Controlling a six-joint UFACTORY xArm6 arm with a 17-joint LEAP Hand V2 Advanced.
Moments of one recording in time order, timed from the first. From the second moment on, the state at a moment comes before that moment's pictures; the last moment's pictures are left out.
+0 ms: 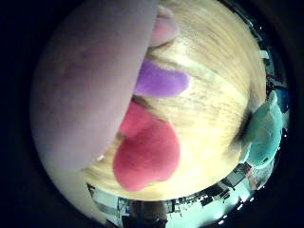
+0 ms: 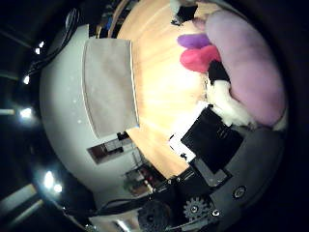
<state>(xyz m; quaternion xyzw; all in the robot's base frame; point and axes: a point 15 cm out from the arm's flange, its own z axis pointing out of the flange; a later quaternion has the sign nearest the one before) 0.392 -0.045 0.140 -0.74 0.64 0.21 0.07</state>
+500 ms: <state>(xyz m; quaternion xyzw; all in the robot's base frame) 0.392 -0.045 0.140 -0.74 0.64 0.21 0.07</state>
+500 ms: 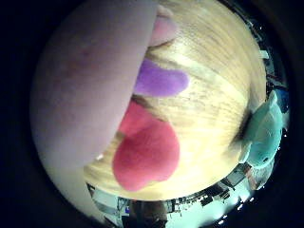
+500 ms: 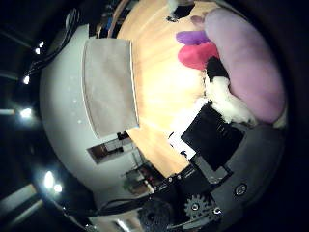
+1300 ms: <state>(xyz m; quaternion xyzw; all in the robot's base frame) 0.392 -0.045 0.140 -0.74 0.64 0.21 0.07</state>
